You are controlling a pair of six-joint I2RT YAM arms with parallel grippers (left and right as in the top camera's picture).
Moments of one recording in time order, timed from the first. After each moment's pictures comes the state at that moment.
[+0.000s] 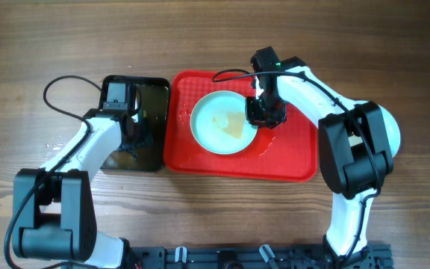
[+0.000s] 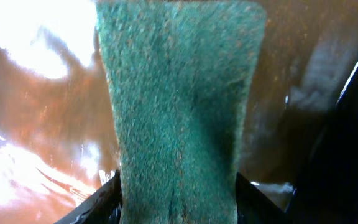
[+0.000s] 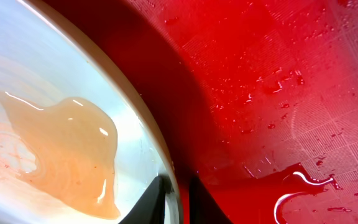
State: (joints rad) left arm -0.08 1.67 0.90 -0.59 -0.01 -0.29; right arm 0.35 2.12 1.48 -0.96 -0.19 0.34
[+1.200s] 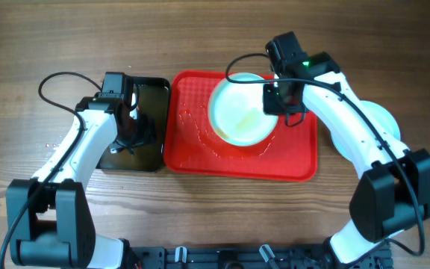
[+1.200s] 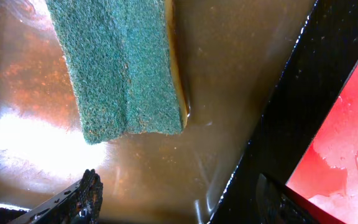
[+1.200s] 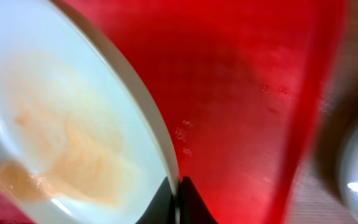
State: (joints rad) left arm -0.08 1.63 1.02 -0.83 0.06 -0.32; right arm 0.35 1.79 1.46 -1.07 0.10 0.35
